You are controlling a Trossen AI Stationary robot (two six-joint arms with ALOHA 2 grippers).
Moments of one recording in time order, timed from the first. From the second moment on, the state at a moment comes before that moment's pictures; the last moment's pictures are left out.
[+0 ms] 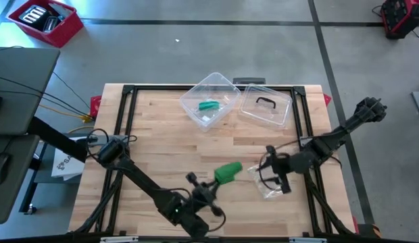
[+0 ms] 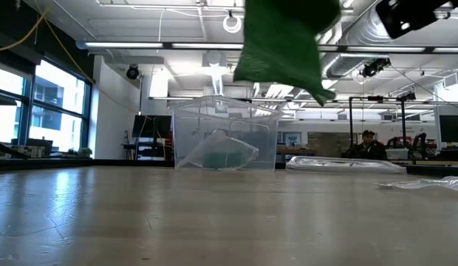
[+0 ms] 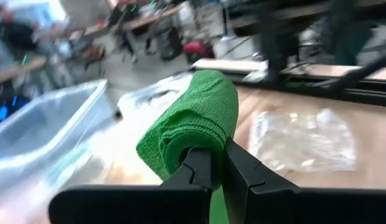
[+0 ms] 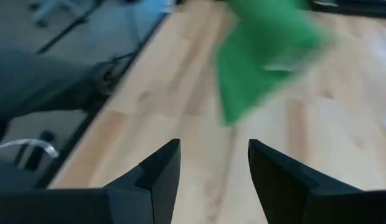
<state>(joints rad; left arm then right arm) -0.66 2.10 1.68 -0.44 -1.34 -0.64 0.62 0.97 0.65 -0.26 0.26 0.18</state>
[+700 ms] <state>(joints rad) -0.65 2.10 1.59 -0.20 -0.93 -0.97 0.78 1.48 1.01 -0.32 0.19 0.18</state>
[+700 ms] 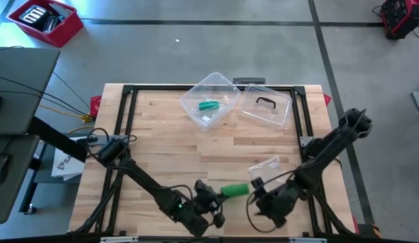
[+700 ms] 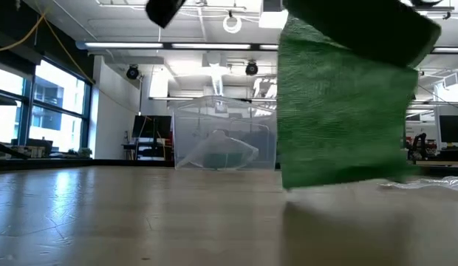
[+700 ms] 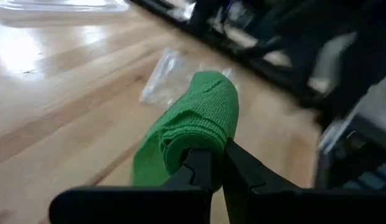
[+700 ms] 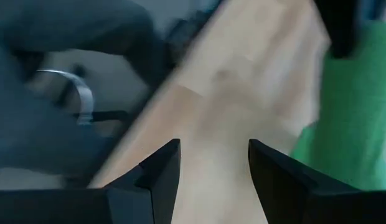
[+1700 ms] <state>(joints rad) -0.60 2.21 1.55 -0.65 -0.95 -1.40 0.60 1.57 0.81 -0.08 0.14 0.13</state>
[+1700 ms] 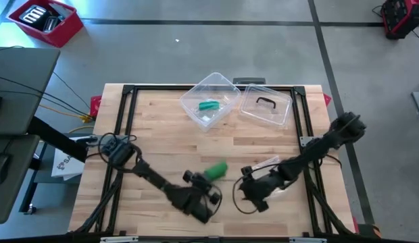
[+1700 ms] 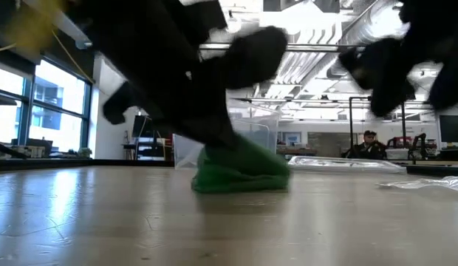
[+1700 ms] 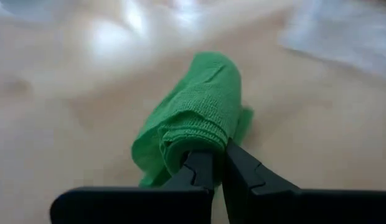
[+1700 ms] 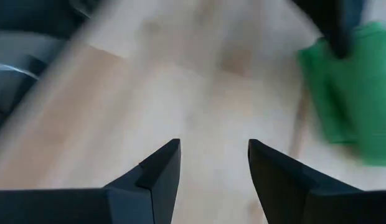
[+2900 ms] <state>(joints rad) -0.52 2.12 1.16 0.16 -0.86 -1.25 0.44 1.86 0.82 0.10 -0.05 -0.03</state>
